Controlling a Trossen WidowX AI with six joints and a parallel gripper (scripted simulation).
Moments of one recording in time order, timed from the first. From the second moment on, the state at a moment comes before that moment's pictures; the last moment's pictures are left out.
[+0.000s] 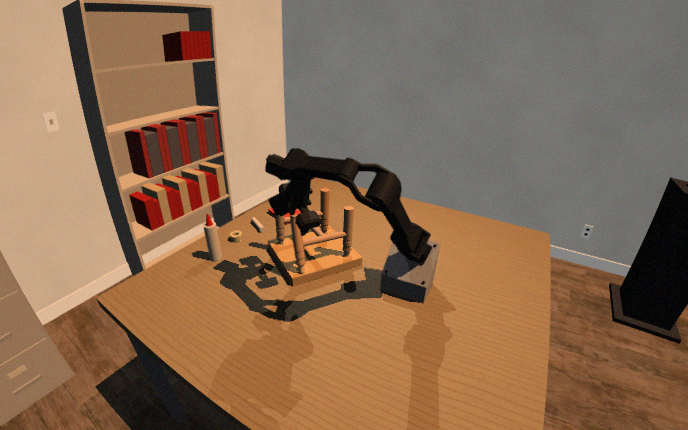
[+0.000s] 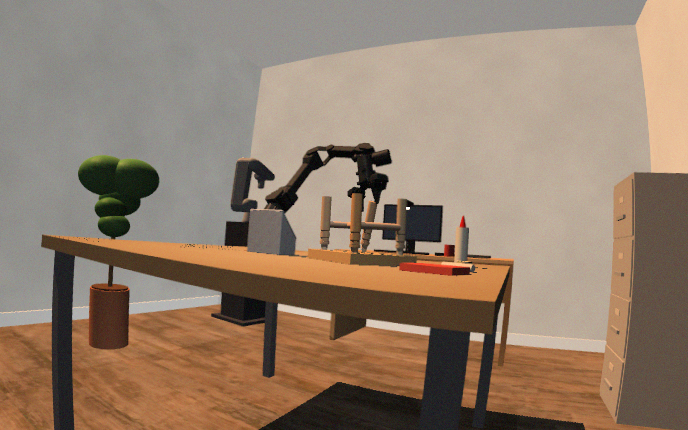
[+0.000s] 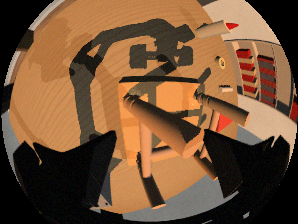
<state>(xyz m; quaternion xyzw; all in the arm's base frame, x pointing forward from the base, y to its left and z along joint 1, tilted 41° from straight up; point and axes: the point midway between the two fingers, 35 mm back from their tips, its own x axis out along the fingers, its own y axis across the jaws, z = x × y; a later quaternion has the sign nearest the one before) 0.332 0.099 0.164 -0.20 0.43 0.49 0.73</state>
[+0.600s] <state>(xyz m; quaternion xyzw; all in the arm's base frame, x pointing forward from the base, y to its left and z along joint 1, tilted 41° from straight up) 0.329 0.099 0.166 -0.20 0.43 0.49 0.73</state>
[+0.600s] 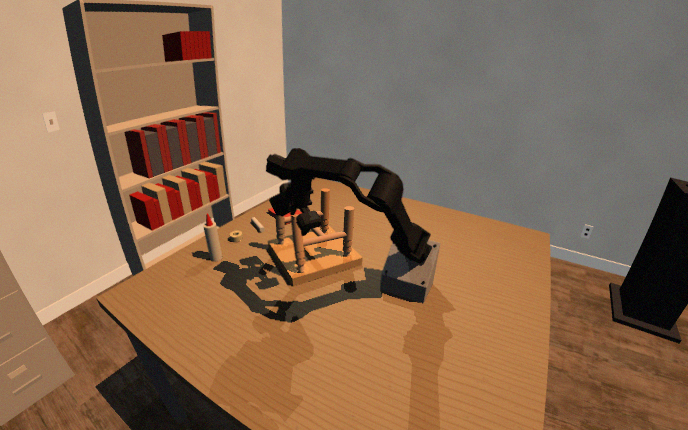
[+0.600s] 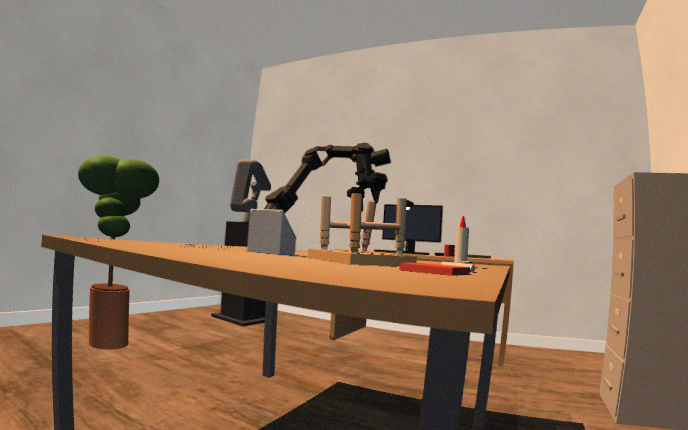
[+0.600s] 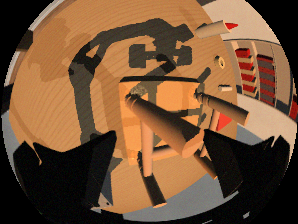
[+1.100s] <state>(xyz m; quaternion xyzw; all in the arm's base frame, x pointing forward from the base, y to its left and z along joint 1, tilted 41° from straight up) 0.326 0.098 0.168 -0.20 0.43 0.49 0.73</state>
